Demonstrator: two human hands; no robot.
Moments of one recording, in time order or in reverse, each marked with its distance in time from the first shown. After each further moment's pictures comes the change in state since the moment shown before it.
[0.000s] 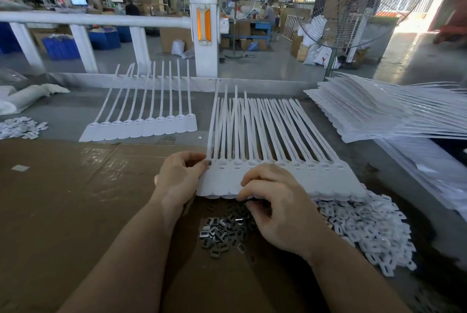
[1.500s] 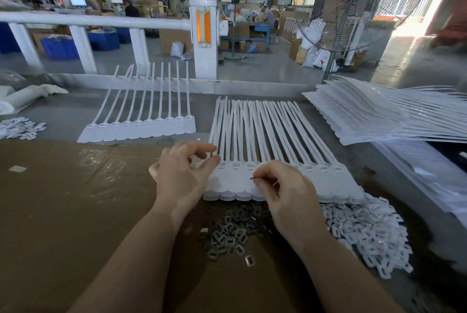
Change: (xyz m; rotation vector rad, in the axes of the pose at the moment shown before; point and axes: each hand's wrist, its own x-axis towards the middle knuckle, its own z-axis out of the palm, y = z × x) left_hand -0.018 0.016 0.002 0.142 0.145 0.369; right_hand 0.002 0.008 0.007 0.046 0.297 0.194
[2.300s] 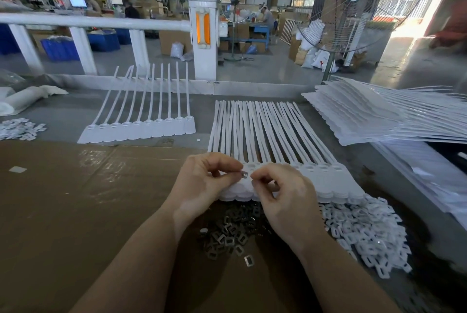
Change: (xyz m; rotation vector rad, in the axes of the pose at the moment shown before) left_hand -0.009 0.013 0.005 -0.270 -0.351 0.035; right_hand -0.001 0.001 0.001 0.003 0.068 -0.068
